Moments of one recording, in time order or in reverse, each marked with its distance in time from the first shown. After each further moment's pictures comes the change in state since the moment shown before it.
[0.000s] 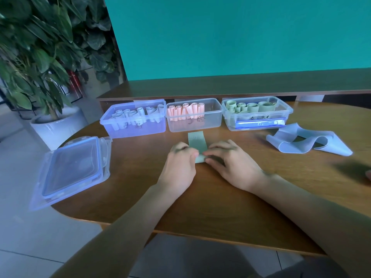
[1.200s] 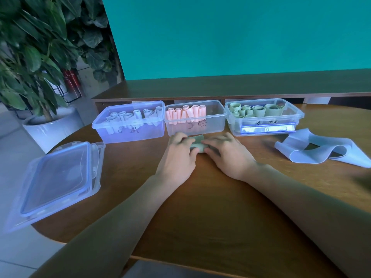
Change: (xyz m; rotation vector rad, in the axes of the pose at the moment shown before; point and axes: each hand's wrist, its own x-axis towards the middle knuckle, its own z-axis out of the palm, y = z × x) left_hand 0.051 -0.023 0.018 0.074 -0.022 0.029; right_hand 0.056 0.031 0.019 -0.056 -0.042 0.137
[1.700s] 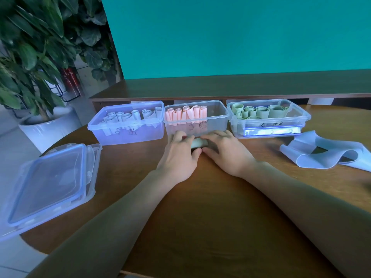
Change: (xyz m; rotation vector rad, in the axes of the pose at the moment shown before) left_hand 0.023 -0.011 0.011 0.056 -0.100 -0.039; right_hand 0.022 0.007 0.005 0.065 -0.020 -0.006
